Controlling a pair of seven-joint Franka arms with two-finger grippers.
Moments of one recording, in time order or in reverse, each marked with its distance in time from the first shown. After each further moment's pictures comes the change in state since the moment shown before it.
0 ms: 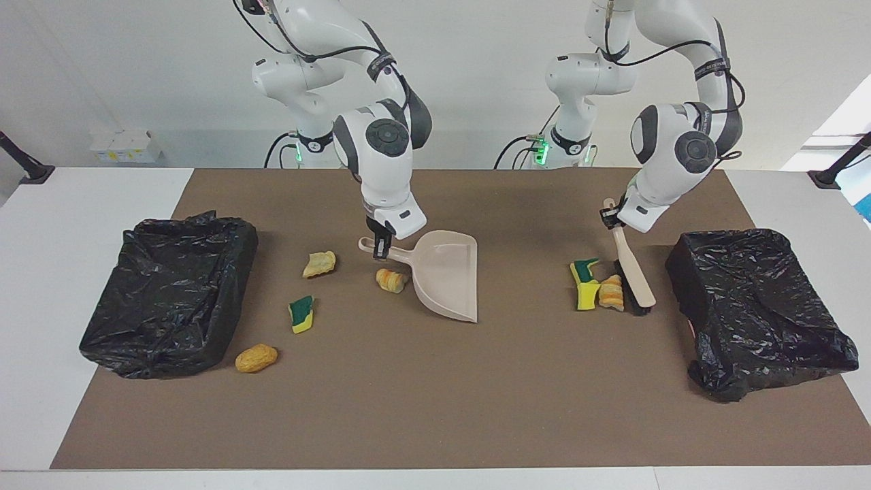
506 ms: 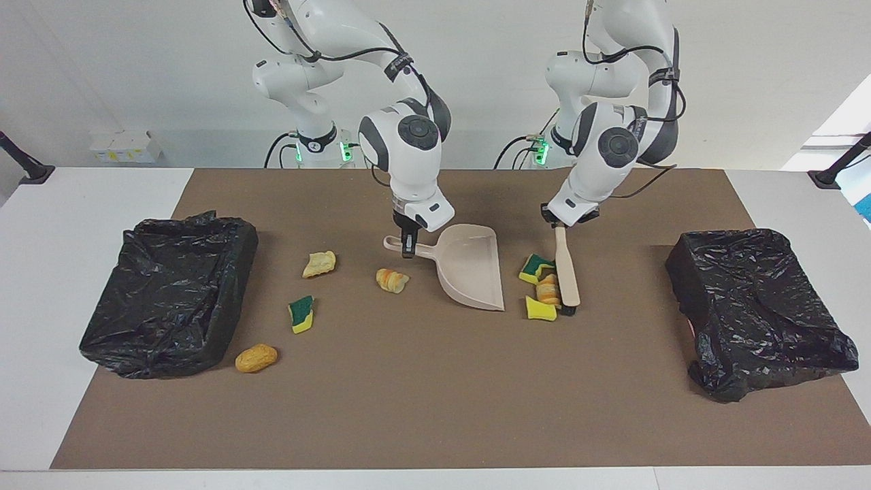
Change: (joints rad) left arm -0.213 0.019 -0.007 -0.007 -0.145 0.063 -0.045; right arm 0.077 0.028 0.000 -0.008 -0.002 0.061 0.034
